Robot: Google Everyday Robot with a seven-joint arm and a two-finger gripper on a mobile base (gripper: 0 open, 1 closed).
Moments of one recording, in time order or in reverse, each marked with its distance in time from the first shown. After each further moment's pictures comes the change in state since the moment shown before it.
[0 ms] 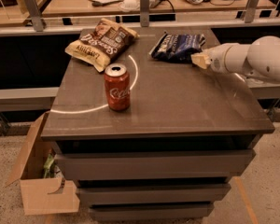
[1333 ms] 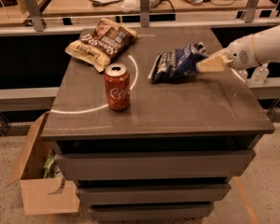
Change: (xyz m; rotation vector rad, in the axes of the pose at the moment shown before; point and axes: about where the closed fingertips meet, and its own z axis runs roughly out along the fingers) arm 0.002 0.057 -0.082 -0.470 0.187 0.031
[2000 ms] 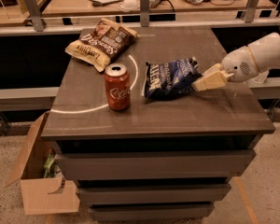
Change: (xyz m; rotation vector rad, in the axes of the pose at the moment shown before) arm 0.037 0.059 0.004 -0.274 0.124 -0.054
